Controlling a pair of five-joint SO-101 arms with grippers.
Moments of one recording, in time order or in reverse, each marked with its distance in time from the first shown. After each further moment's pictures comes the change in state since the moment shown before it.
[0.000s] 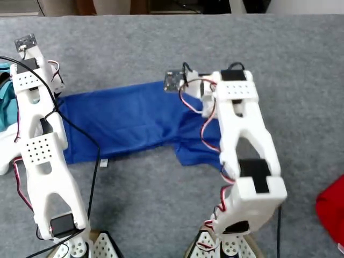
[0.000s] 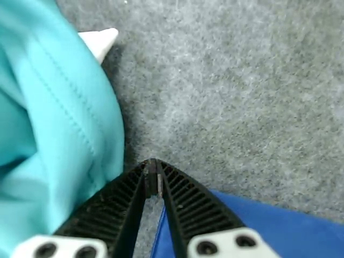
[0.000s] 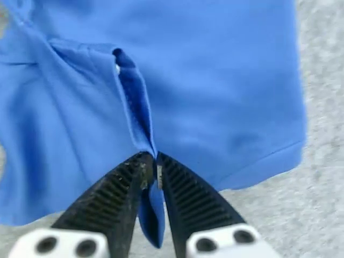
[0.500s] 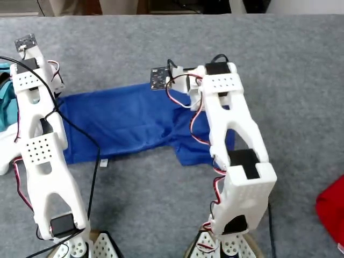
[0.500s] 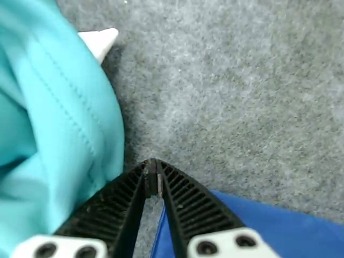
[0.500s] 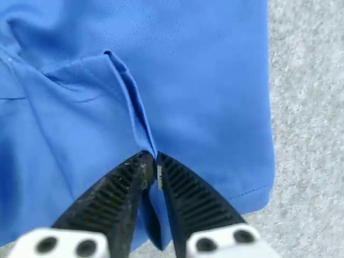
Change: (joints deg) left arm 0.0 0.0 0.0 0.0 0.0; right arm -4.5 5.5 -6.9 0.3 1.6
